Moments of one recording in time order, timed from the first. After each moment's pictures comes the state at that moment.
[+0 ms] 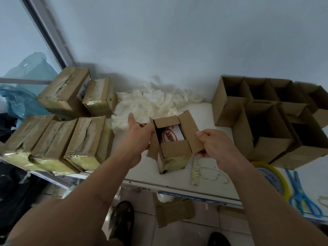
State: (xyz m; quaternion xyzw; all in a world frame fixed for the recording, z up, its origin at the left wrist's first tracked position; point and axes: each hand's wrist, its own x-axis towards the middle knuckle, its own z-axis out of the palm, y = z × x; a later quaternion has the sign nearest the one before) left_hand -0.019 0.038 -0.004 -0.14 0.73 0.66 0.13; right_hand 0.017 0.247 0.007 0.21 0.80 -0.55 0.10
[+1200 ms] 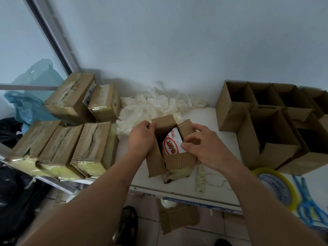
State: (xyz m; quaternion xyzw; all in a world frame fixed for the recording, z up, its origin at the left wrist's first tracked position) left_hand -0.059 0.039 -0.027 -0.11 0.90 0.42 0.00; right_hand 0.003 0.231 -0.001 0.00 0.93 -0.36 0.06
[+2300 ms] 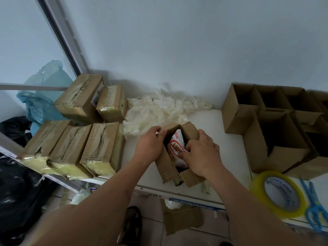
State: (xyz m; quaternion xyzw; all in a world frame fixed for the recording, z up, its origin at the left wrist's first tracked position) left_hand -0.043 0.032 -0.033 -0.04 0.91 0.40 0.04; right_hand 0.008 0.188 -0.004 0.05 0.98 -0.18 0.10
